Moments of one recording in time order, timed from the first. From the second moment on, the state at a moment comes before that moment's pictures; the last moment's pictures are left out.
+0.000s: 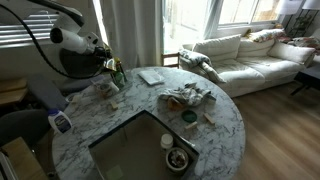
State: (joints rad) arm 0.95 0.65 -0.54 -1.55 2.51 3.28 -2.45
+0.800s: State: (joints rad) arm 1.12 0.75 -0.72 -1.61 2.51 3.14 -2.25
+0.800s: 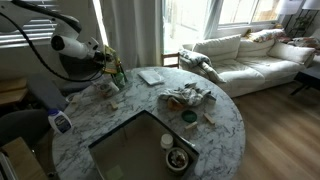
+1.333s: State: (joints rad) arm 1.21 0.79 -0.90 -1.69 2.51 2.92 -2.12
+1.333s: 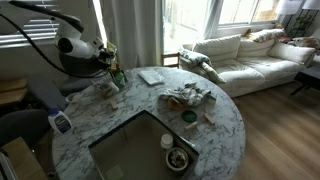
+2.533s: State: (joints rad) arm 1.31 0.82 -0.98 -1.81 2.51 2.80 -2.00
